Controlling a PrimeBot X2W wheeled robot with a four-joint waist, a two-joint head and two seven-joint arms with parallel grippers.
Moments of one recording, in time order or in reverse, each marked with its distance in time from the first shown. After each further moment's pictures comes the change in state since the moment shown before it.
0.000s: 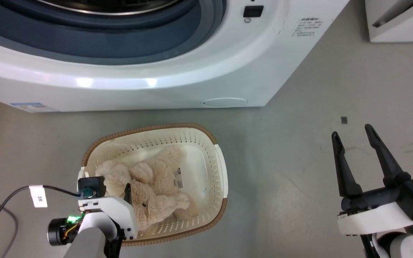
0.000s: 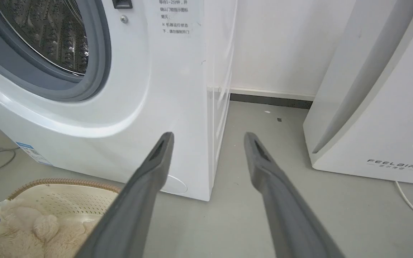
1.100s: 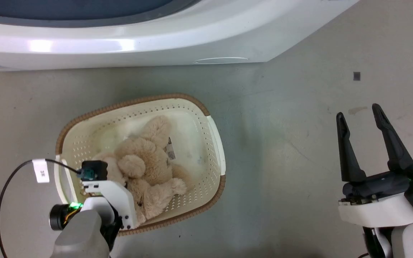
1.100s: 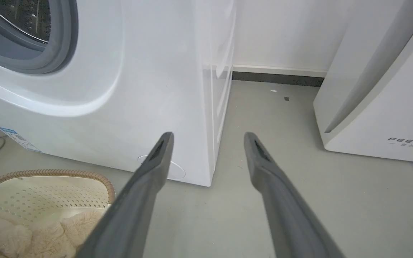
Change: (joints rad) left arm -0.221 0.028 -0.113 0.328 -0.089 -0.127 0.035; right arm -0.057 0.000 0.009 -0.027 0.002 0.000 -0.067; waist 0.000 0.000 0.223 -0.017
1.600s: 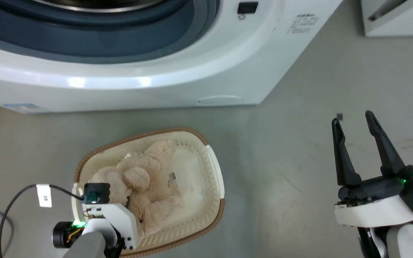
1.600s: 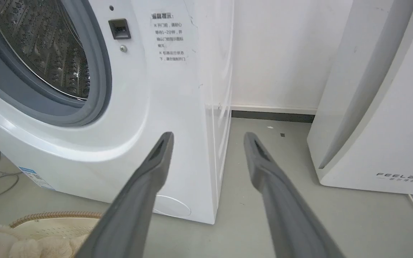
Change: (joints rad) left arm 0.061 -0.005 -0.053 0.040 -0.024 -0.017 -0.166; right arm -0.001 0.000 0.011 0.054 0.045 0.000 -0.010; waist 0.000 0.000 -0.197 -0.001
